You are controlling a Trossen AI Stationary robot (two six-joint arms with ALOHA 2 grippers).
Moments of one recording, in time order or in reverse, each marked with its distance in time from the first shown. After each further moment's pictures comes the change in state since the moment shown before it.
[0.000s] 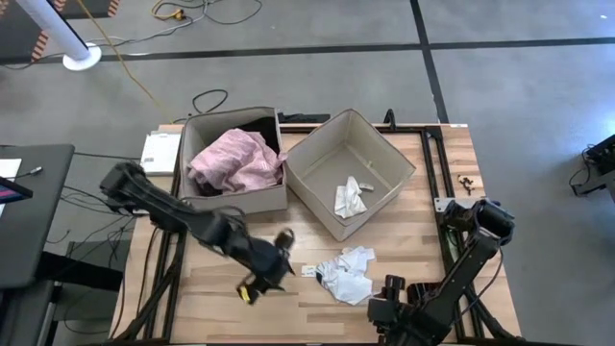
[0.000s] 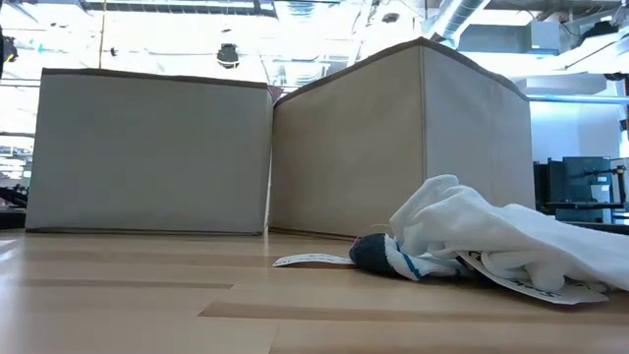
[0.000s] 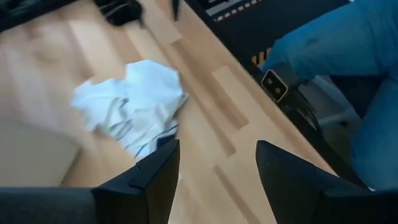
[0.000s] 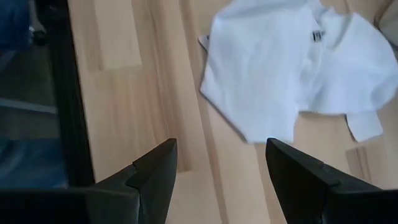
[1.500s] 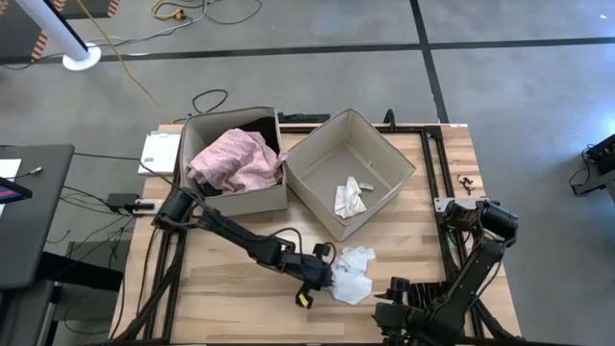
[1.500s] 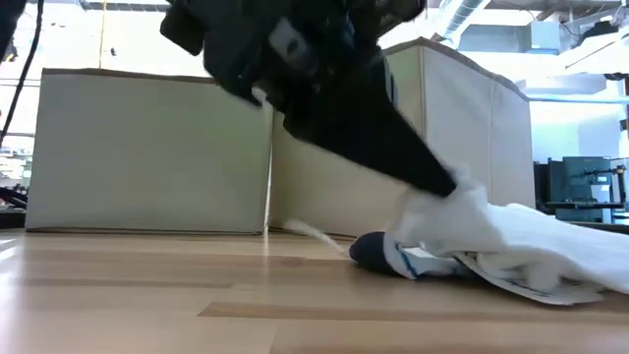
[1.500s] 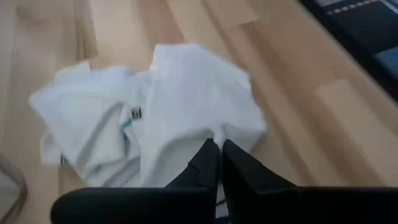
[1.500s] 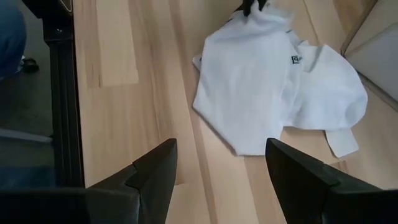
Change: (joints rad) left arm 0.081 0.521 0.006 0.597 -0.079 -0.093; right arm 0.062 -0.002 -0.025 0.010 0.188 0.028
